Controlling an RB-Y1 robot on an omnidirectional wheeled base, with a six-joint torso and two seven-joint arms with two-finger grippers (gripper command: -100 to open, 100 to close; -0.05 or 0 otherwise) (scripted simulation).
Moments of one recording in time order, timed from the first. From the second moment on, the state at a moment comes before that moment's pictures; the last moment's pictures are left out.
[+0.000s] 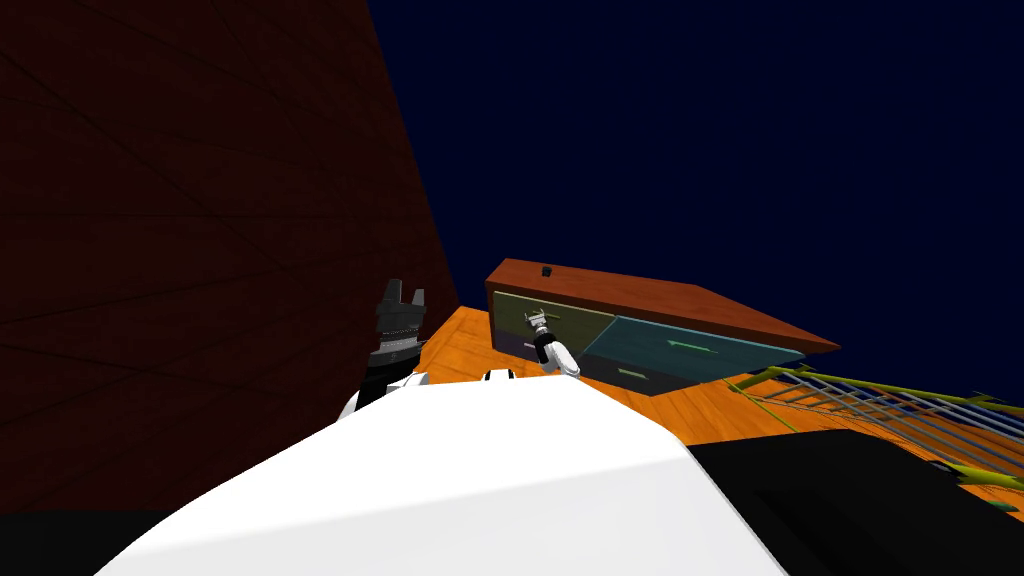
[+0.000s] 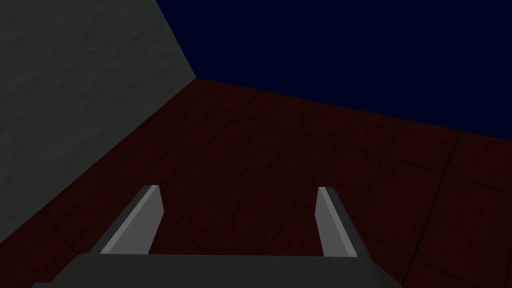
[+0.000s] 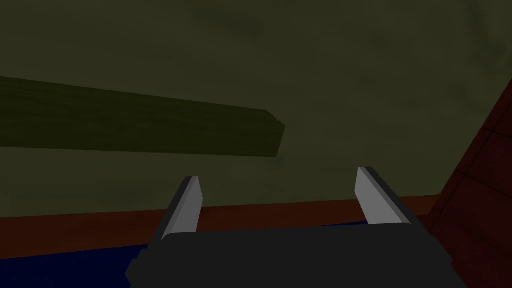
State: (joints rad) left arm 0.54 -0.03 -0.04 -2.31 -0.11 -0.47 0.10; right arm 0.13 -0.18 0.21 -1.66 1.11 0.14 0.60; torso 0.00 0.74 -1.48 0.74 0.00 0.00
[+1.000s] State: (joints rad) left arm 0.54 -0.03 -0.04 -2.31 -0.11 -0.47 0.10; right arm 0.02 -0.16 0.26 -1.47 1.41 0.28 0.73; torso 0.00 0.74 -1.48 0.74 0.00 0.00
